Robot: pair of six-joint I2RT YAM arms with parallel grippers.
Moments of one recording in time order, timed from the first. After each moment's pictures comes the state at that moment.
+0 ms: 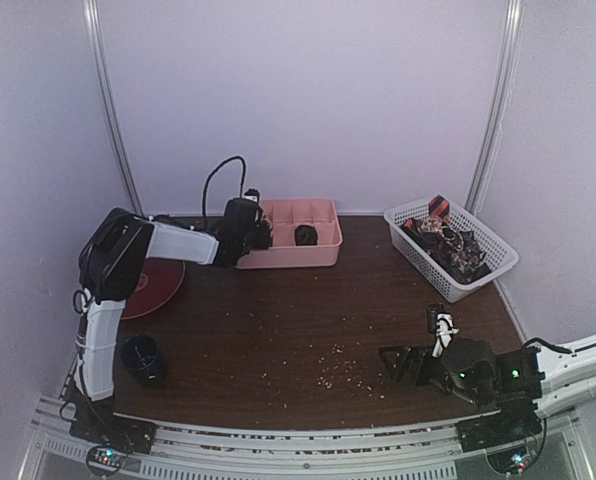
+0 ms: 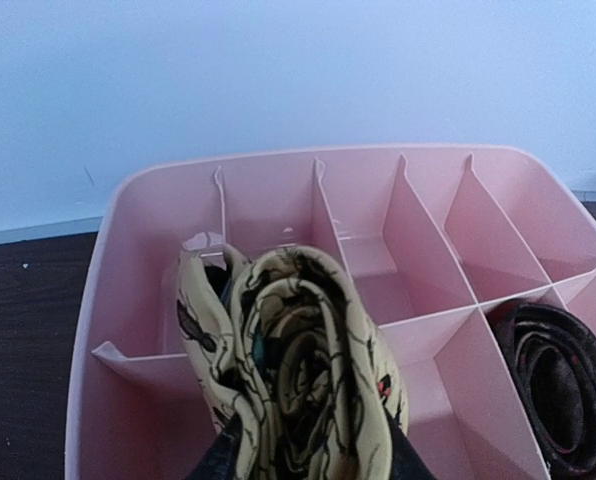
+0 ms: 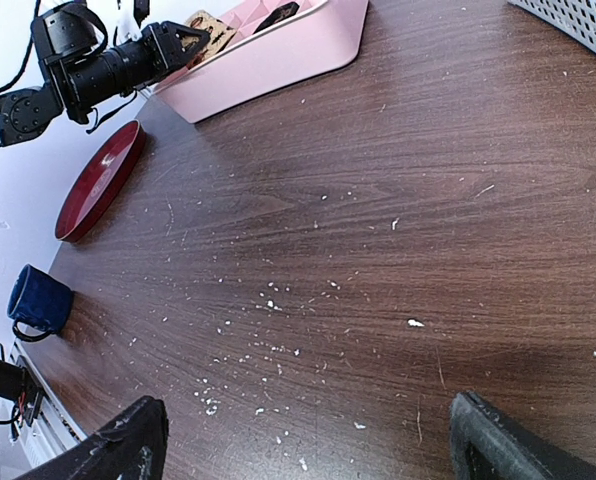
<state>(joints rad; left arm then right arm) -0.58 2.22 1.51 0.29 -0.35 -0.23 1.28 0.82 0.21 0.04 0.60 0.95</state>
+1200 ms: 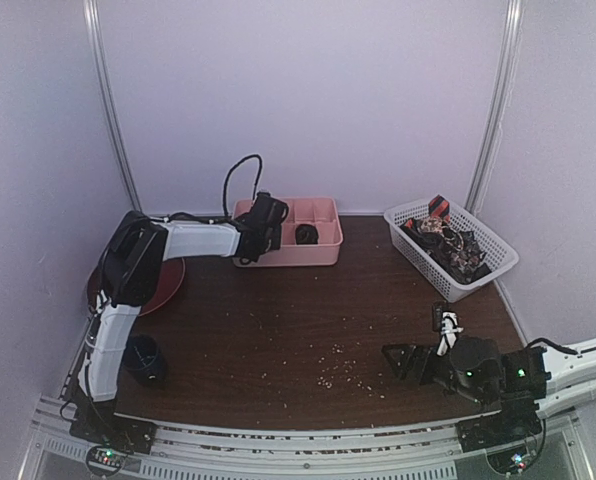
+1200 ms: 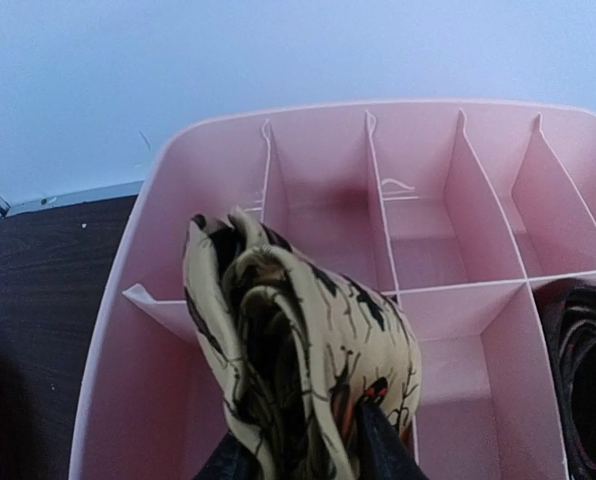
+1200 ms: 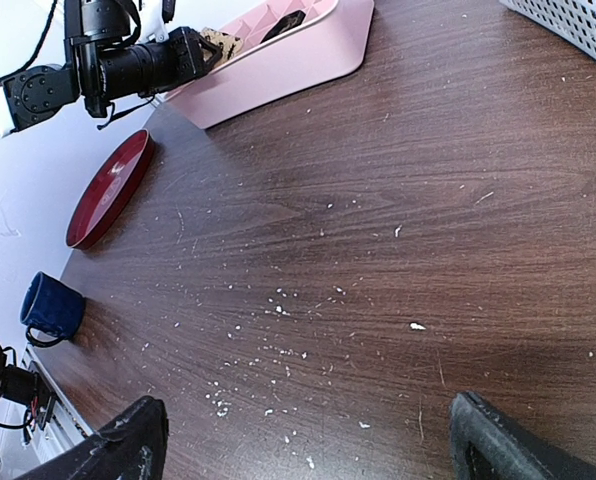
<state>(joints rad) -0.66 2.33 1.78 -0.09 -0.63 -0.31 1.28 0.75 0.20 0.01 0.60 0.95</state>
